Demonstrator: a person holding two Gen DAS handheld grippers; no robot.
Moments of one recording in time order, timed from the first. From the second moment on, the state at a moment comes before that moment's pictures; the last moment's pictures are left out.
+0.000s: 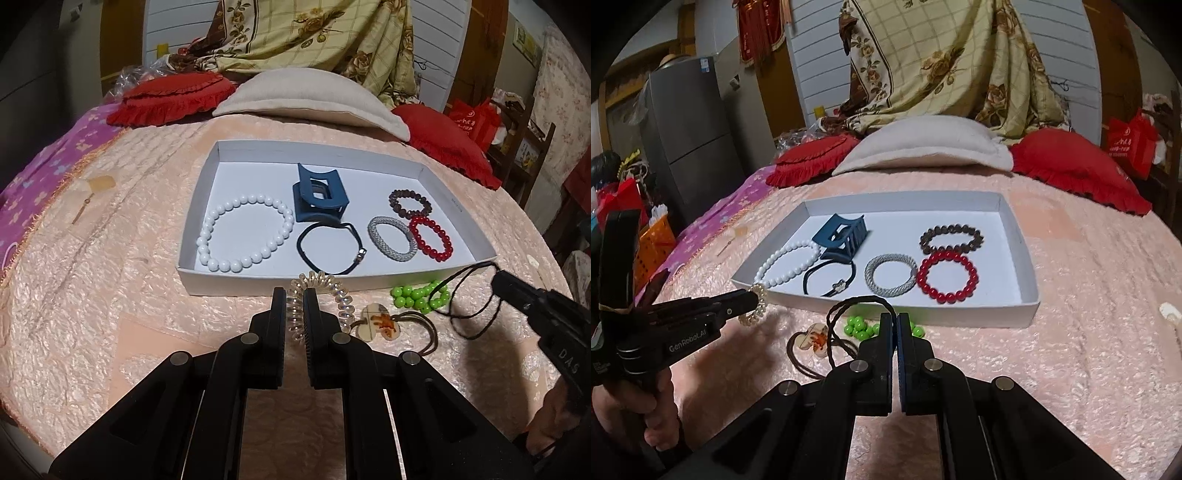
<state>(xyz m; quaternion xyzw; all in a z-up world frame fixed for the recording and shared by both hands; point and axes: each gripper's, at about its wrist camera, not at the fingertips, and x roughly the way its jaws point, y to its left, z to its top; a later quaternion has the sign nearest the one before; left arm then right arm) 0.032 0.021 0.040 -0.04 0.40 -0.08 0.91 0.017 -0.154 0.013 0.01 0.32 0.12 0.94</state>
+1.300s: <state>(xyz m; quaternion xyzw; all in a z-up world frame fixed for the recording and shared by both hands) 0.187 0.046 0.055 -0.10 0.41 -0.05 0.91 0.162 -0.163 0.029 0.08 0.37 0.11 0.92</state>
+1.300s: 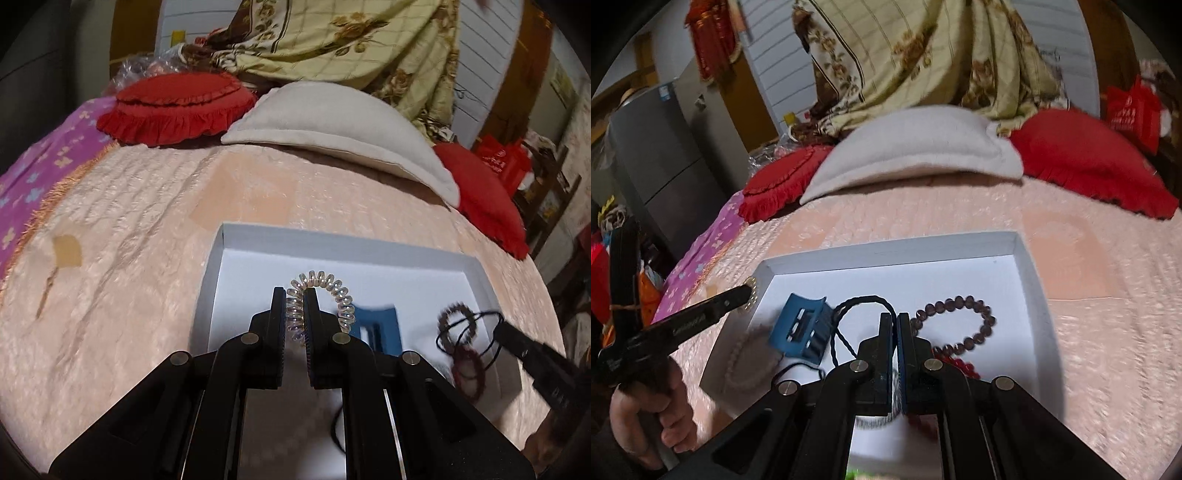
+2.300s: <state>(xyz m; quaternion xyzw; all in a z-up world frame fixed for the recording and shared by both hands) 0.188 0.037 0.047 -0.11 0.43 0.00 0.90 0.154 -0.171 0.024 0.03 0.37 0.08 0.93</state>
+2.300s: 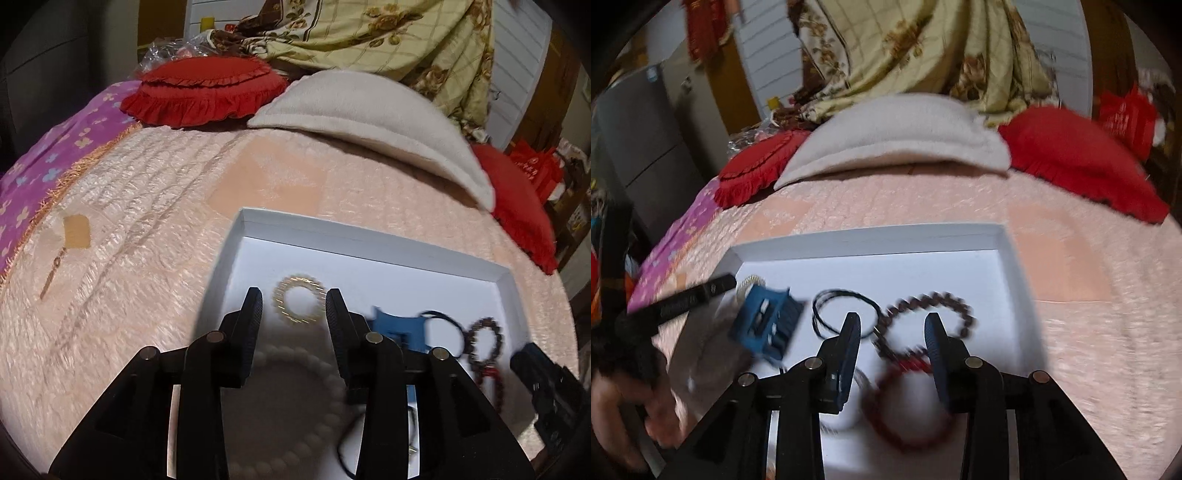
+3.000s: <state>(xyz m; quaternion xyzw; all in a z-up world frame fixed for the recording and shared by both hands) 0.036 -0.013 0.018 0.01 0.44 -0.14 0.89 0.034 -0.202 -0.014 0.03 0.41 0.09 0.91</state>
